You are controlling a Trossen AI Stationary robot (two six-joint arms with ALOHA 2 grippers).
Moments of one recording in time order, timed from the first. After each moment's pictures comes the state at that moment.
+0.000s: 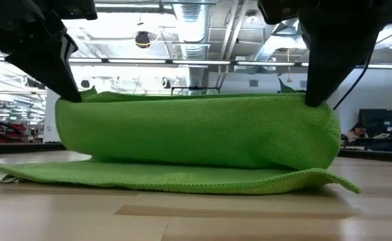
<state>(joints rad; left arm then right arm) -0.63 1.56 0.96 -0.77 -0.61 -0.89 0.57 1.89 1.40 -0.85 0.21 1.05</state>
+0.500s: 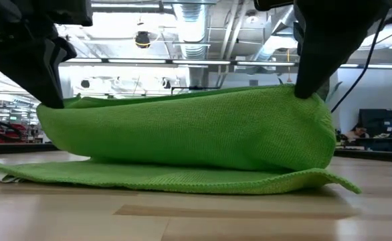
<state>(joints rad) -0.63 1.56 0.96 -0.78 -0.47 -0.82 0.58 1.89 1.40 -0.77 0.21 0.88</state>
